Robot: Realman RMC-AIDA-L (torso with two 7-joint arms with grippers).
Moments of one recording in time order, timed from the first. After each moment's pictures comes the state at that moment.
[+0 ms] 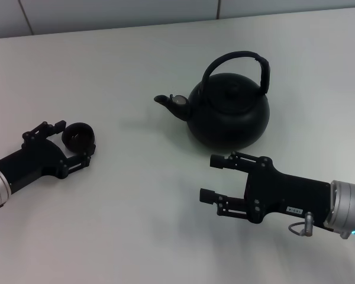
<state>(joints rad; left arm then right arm) -0.43 -2.07 1.05 0.32 1.39 1.01 -0.71 0.41 2.09 -0.52 -0.18 -1.97 -1.62 0.77</state>
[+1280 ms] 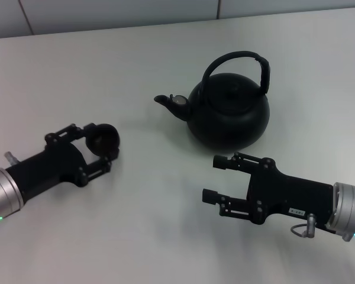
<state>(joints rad) -0.43 -2.07 1.09 0.33 1.40 1.19 -0.72 0.40 2.09 -0.52 -0.18 -1.97 -1.62 0.77</state>
